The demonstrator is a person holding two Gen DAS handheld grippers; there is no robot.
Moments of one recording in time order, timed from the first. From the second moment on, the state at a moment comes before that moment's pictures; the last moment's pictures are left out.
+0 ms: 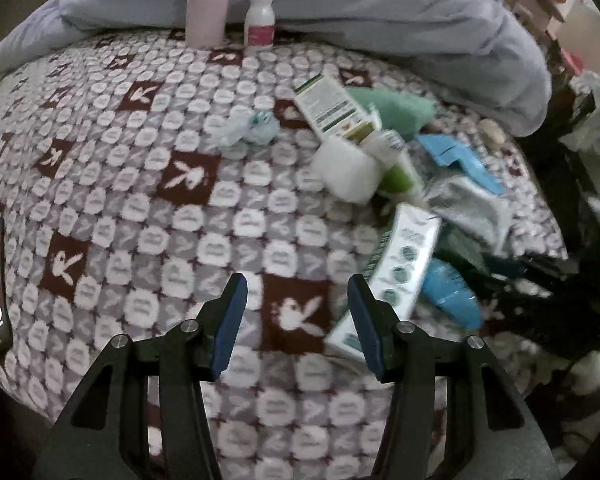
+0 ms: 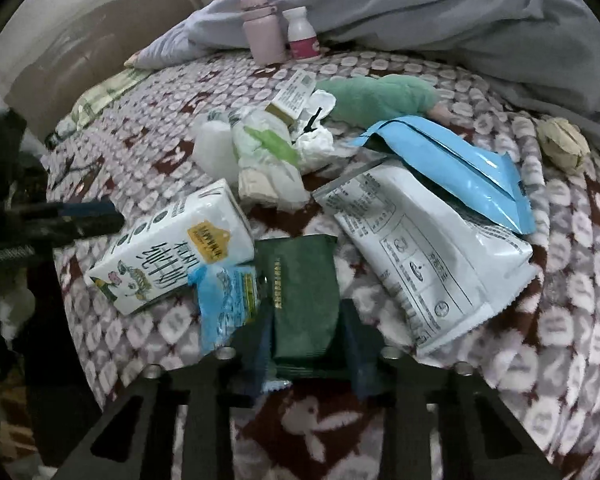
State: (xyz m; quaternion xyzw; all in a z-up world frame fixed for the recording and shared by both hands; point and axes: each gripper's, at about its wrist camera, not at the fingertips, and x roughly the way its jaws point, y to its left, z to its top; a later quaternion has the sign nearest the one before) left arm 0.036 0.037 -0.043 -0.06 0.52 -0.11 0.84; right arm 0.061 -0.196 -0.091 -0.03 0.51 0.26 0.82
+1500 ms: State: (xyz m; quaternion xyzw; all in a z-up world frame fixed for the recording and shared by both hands) left arm 0.015 -0.096 0.005 -0.01 0.45 -0.22 0.87; right arm -0.011 -0.294 -0.019 0.00 0.42 0.18 0.89
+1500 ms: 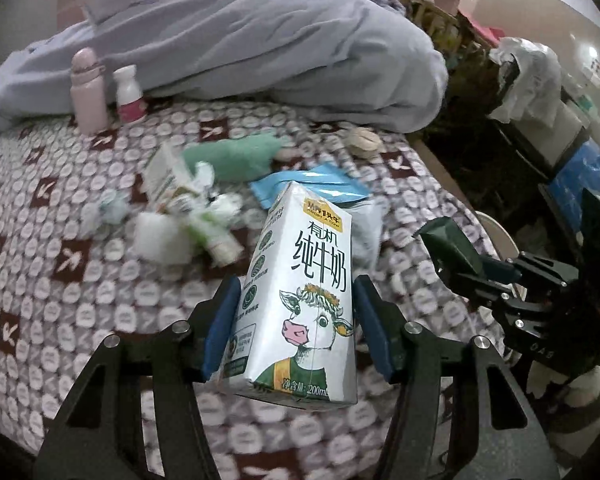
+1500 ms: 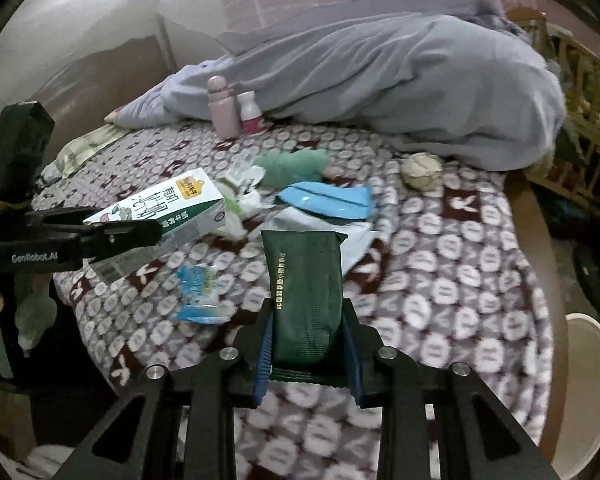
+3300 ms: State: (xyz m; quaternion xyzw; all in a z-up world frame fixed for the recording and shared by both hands) left arm 0.023 -0.418 -0.020 0.03 0.48 -0.40 0.78; right arm -0.054 -0.580 -0.068 0.13 0.44 -0.10 0.88
